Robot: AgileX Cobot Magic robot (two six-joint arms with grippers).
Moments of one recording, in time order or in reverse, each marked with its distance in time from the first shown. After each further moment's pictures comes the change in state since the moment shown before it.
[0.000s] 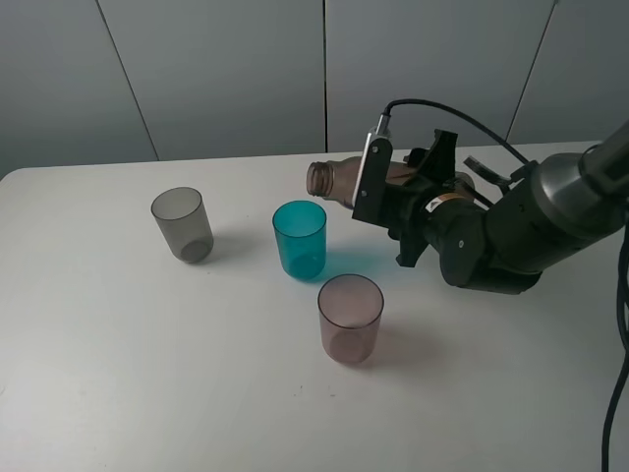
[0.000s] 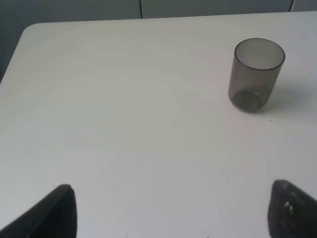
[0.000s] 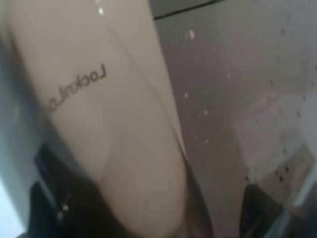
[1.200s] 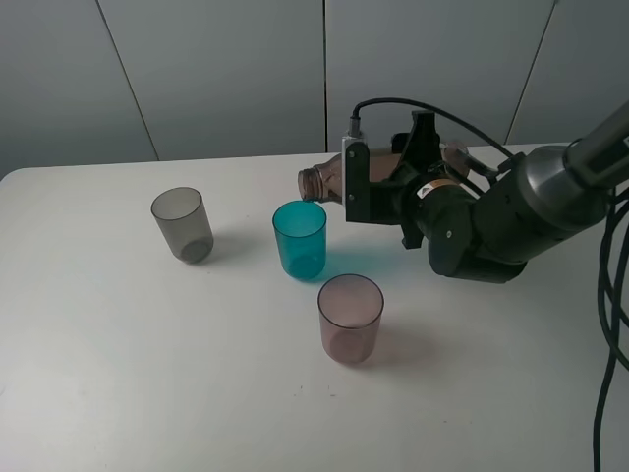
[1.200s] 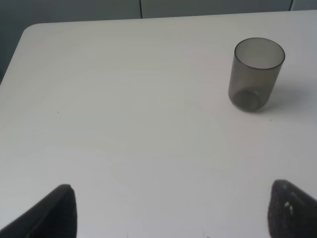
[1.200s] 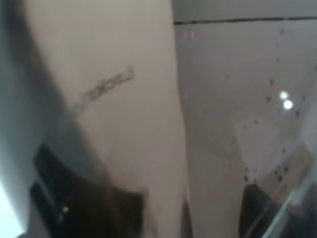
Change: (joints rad) left arm 0.000 0.000 0.000 0.000 0.000 0.006; right arm 0.002 0.010 -0.058 -0.013 -0.061 -0.266
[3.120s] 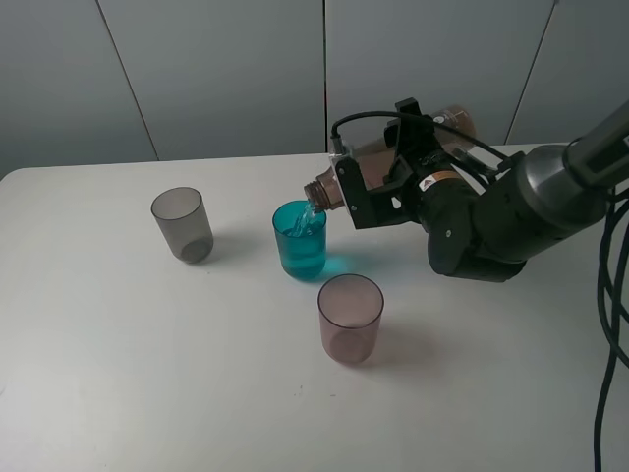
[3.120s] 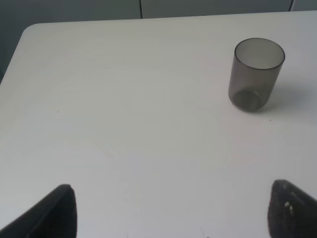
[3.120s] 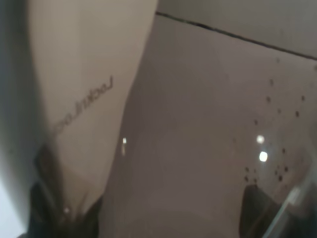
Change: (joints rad) left arm 0.000 0.000 0.000 0.000 0.000 -0.002; right arm 0.000 0.000 0.000 -0.007 -0.097 -0.283
